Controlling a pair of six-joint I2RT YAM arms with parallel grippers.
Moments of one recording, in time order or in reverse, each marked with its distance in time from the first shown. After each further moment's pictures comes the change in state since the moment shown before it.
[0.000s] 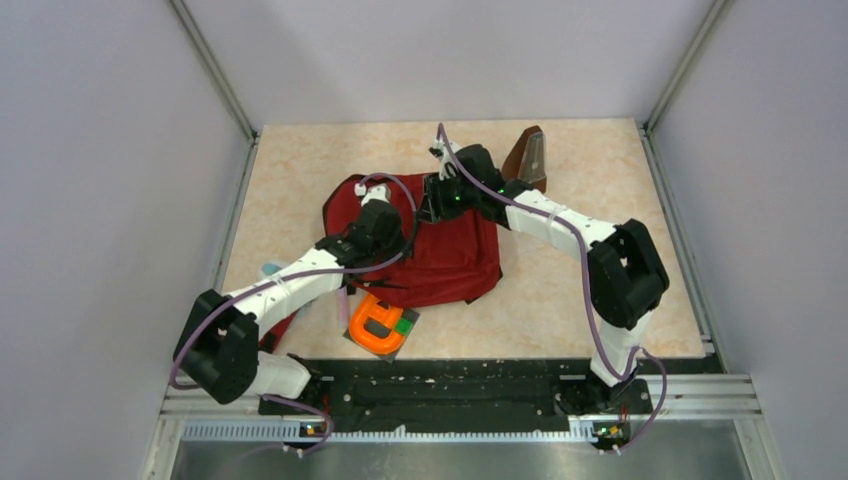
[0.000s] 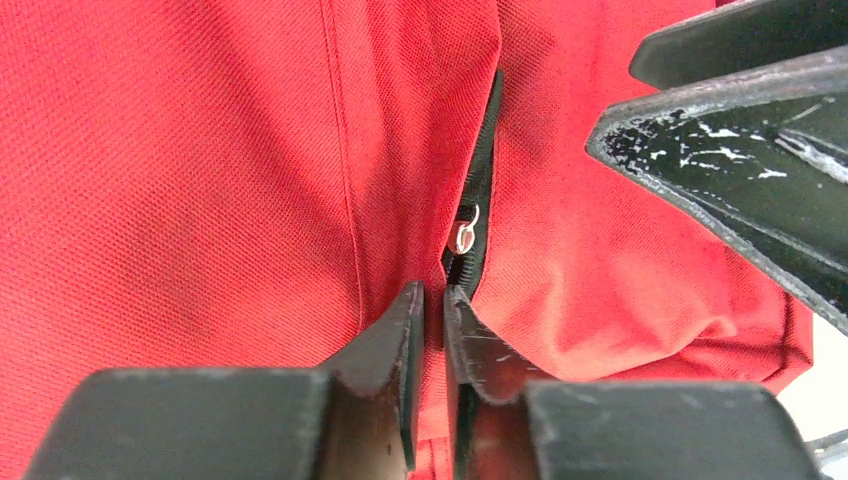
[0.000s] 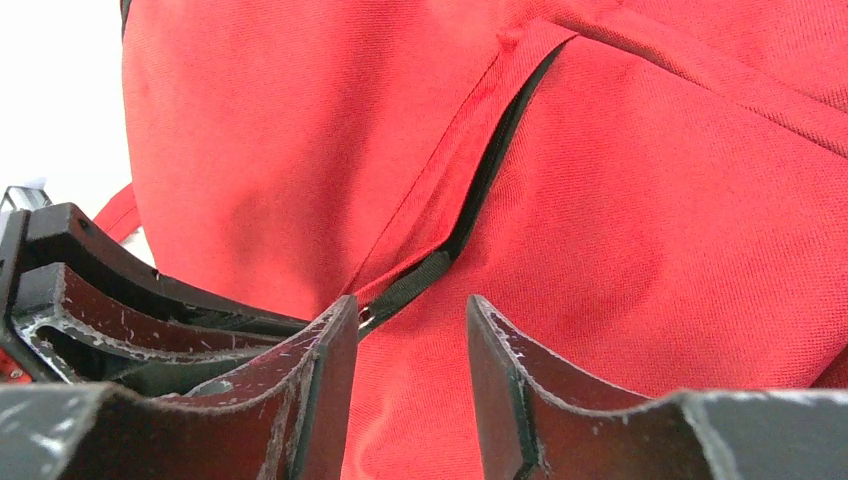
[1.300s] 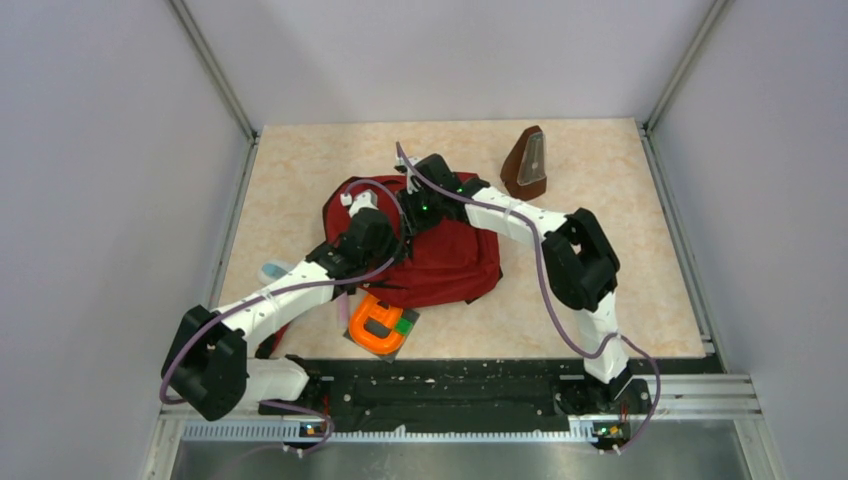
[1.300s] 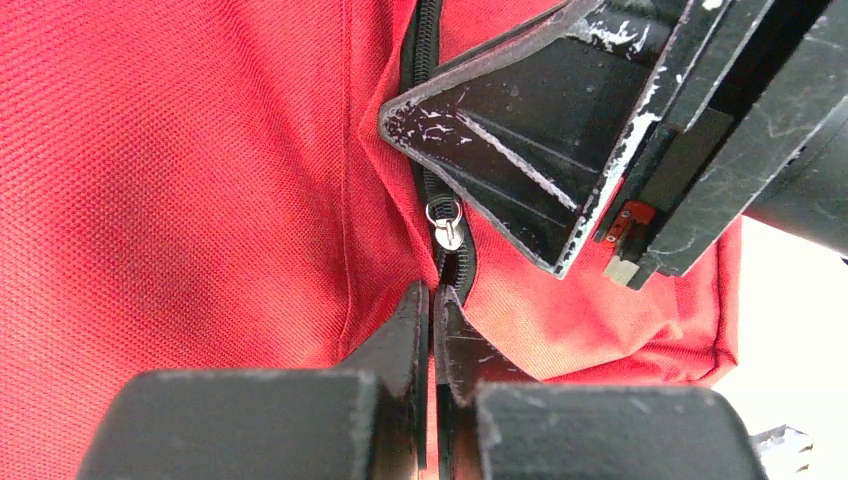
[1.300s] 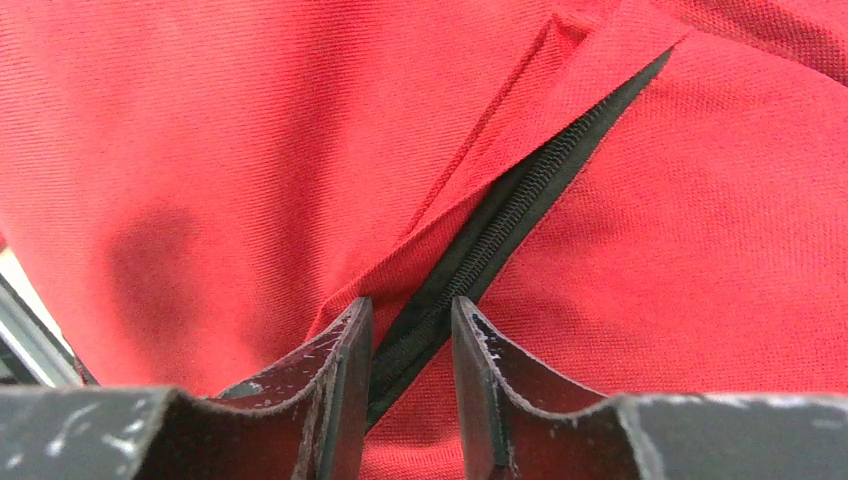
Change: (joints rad) left arm 0.001 -0.094 -0.093 0.064 -0.002 -0.145; right arm 0.108 0.251 0.263 -0.197 0.092 -0.040
